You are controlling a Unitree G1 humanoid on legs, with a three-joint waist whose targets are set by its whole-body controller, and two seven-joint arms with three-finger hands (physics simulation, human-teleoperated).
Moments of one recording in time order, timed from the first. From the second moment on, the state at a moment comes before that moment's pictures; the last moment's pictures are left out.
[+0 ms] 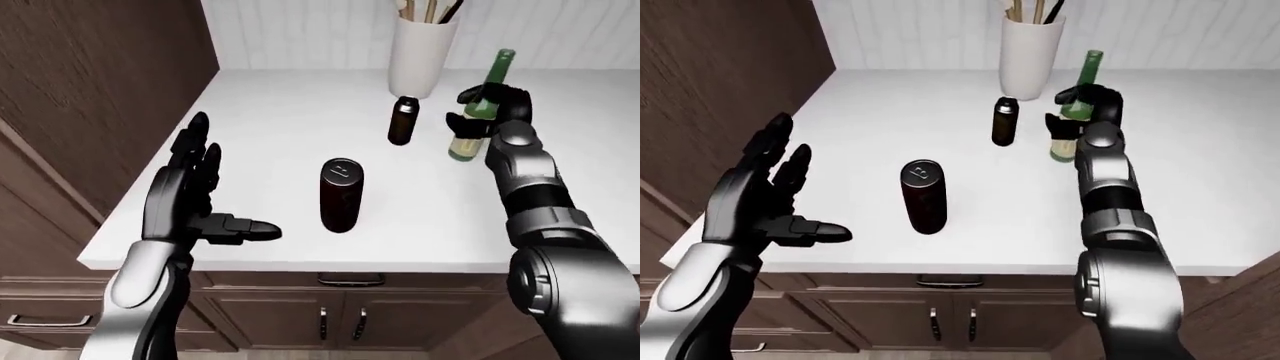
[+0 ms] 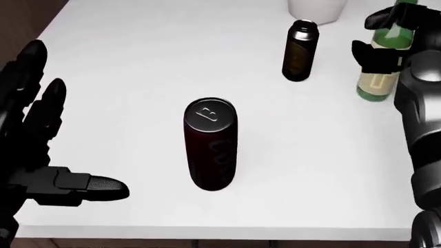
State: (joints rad) left arm -0.24 0.17 0.21 -0.75 -0.16 0.87 -0.10; right arm -1.10 -0.46 -0.18 1.04 -0.01 0.21 -0.21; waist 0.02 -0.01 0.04
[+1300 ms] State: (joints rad) left arm -0.48 -0.11 -0.20 -0.45 0.29 0.97 -0.25; right arm -0.99 -0.54 -0.23 0.30 0.09 0.66 -0.07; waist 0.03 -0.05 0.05
